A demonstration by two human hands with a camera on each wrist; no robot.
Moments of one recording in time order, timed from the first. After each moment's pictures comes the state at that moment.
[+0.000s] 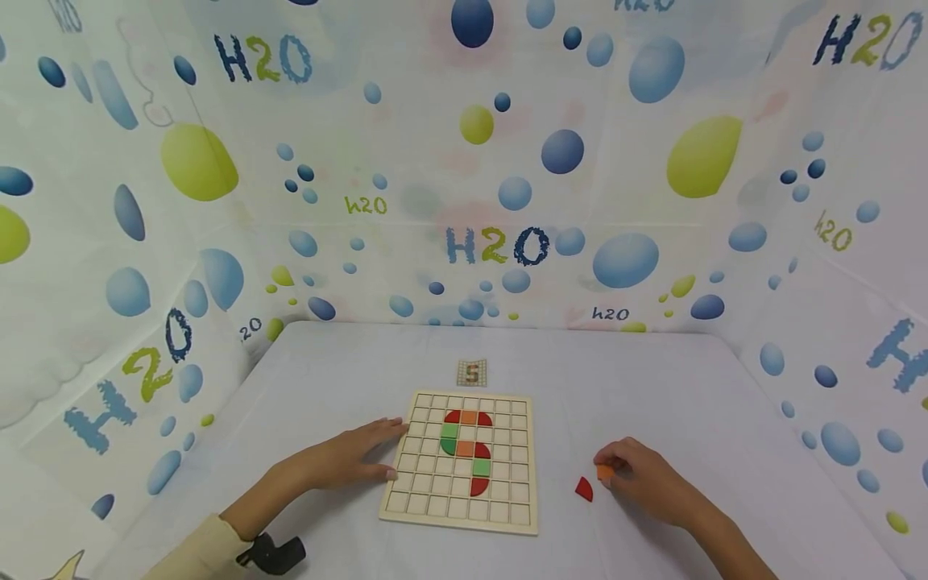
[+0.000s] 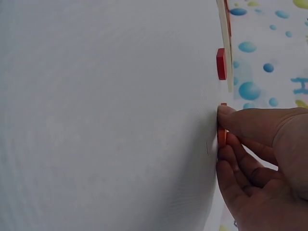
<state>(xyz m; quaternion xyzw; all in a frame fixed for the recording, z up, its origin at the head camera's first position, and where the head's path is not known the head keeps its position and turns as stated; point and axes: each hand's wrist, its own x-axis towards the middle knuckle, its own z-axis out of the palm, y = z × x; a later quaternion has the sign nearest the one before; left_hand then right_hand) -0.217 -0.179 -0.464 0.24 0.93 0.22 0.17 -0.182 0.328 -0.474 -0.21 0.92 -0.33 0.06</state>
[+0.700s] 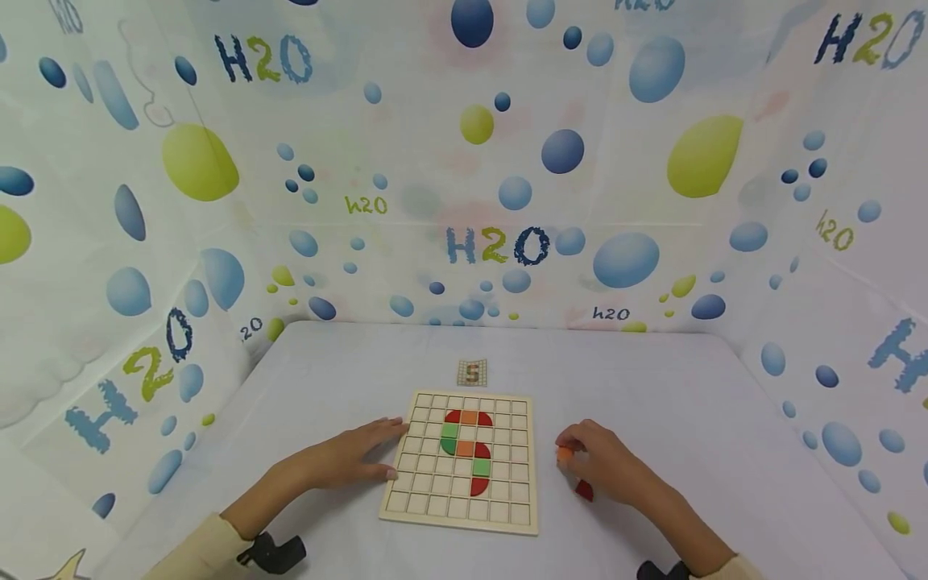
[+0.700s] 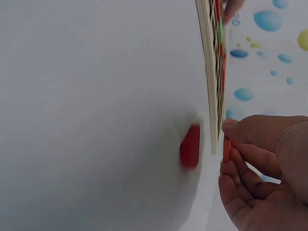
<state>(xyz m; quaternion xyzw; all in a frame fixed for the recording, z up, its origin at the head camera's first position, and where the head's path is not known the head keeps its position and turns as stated) -0.215 -0.178 -0.460 0.25 0.93 0.22 0.17 -0.199 0.265 -0.458 -0.16 0.93 -0.31 0.09</state>
